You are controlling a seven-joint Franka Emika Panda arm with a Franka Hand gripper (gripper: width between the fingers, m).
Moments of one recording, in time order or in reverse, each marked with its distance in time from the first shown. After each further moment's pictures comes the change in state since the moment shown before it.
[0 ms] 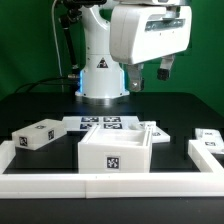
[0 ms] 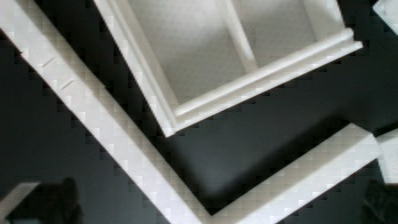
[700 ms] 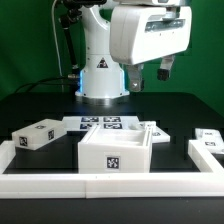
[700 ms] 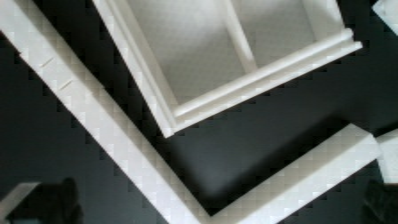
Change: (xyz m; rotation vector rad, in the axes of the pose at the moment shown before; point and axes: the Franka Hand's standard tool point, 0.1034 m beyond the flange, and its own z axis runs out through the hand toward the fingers) arm 0.000 -0.003 0.007 -0.039 0.043 -0.069
